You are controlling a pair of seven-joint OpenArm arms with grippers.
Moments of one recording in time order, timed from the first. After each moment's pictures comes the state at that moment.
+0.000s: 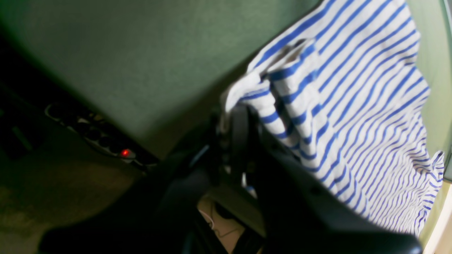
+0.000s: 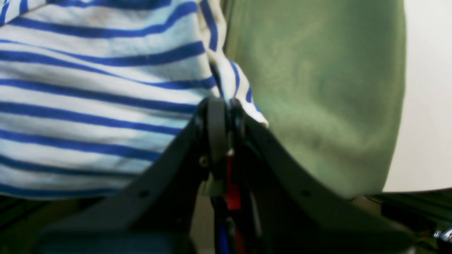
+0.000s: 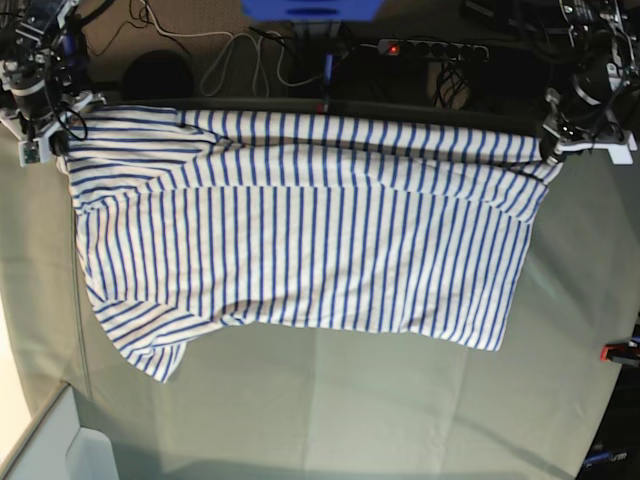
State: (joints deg) left arm 25.5 -14.3 -27.5 85.4 -58.7 0.3 33.3; right arm -21.0 3.3 46.4 85.7 -19.0 40.4 -9.1
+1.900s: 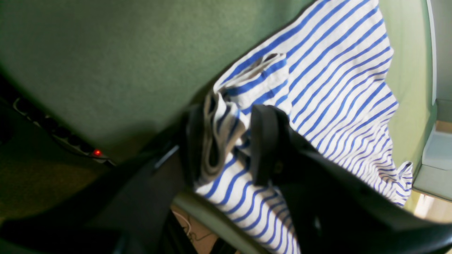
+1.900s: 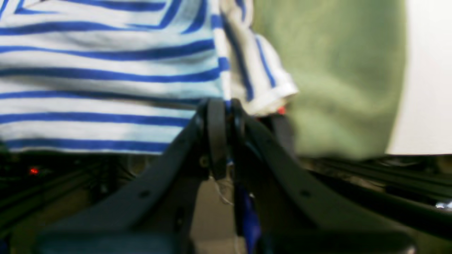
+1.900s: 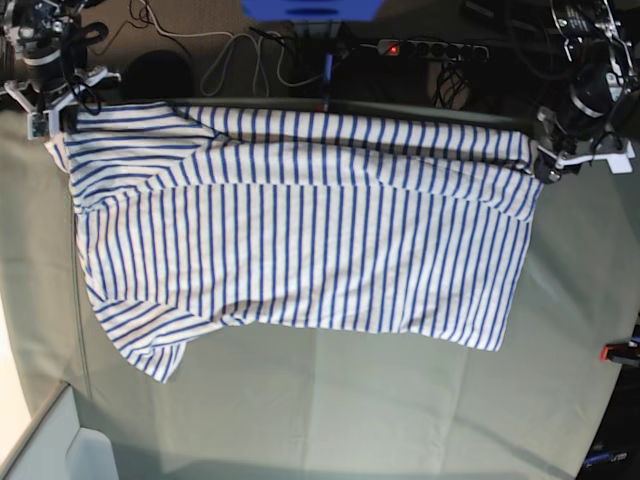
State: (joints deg) left arm 21.5 -10.3 -31.6 86.0 -58.5 0.5 37.9; right arm -27.3 -4.7 49.4 96.5 -19.1 40.4 -9.2
